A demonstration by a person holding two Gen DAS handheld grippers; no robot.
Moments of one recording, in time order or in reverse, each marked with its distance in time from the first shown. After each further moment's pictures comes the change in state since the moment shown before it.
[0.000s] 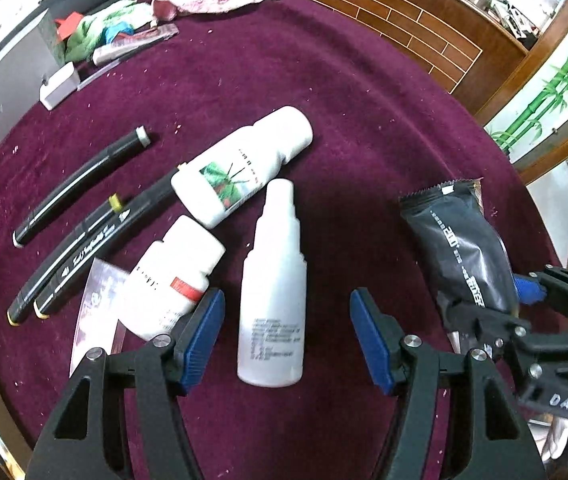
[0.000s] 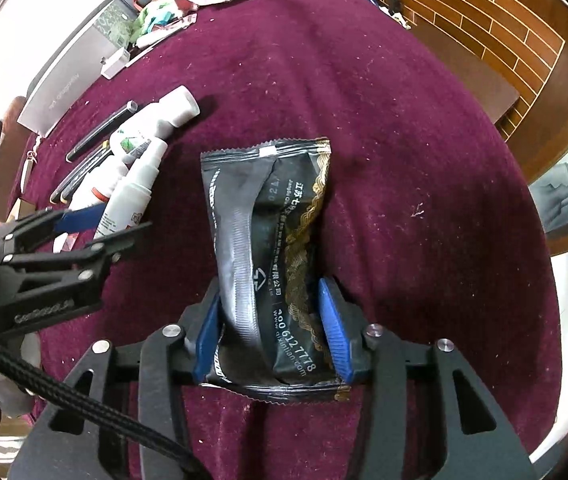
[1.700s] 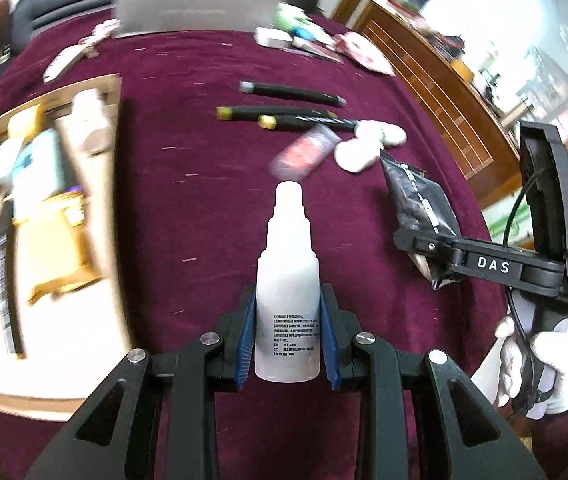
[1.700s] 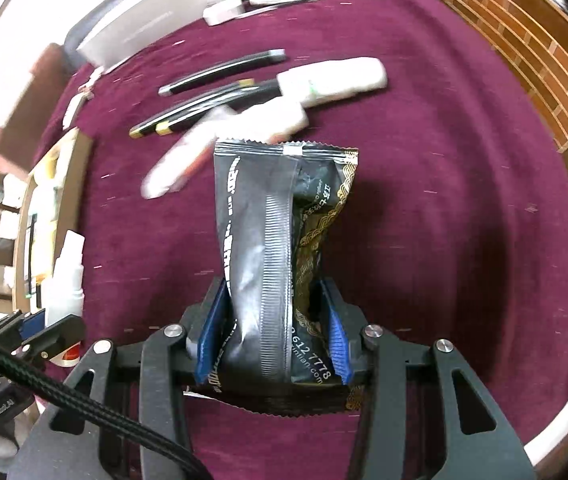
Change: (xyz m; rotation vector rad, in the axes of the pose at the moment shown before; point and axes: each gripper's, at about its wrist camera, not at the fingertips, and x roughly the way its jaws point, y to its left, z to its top) left arm -0.133 0.132 -0.204 -0.449 -0.180 -0.113; right arm -0.007 0.142 -0.038 -0.194 0.060 0.034
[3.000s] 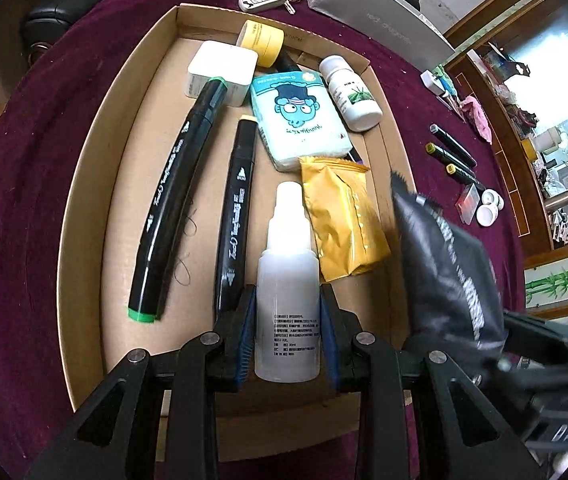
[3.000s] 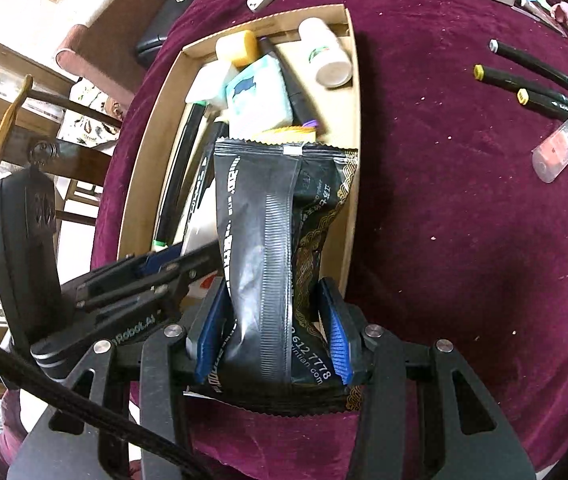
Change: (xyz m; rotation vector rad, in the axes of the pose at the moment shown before) left arm -0.012 0.203 -0.025 -0.279 0.003 0.018; right arm 0.070 0.256 -0.030 -0.224 0.185 0.175
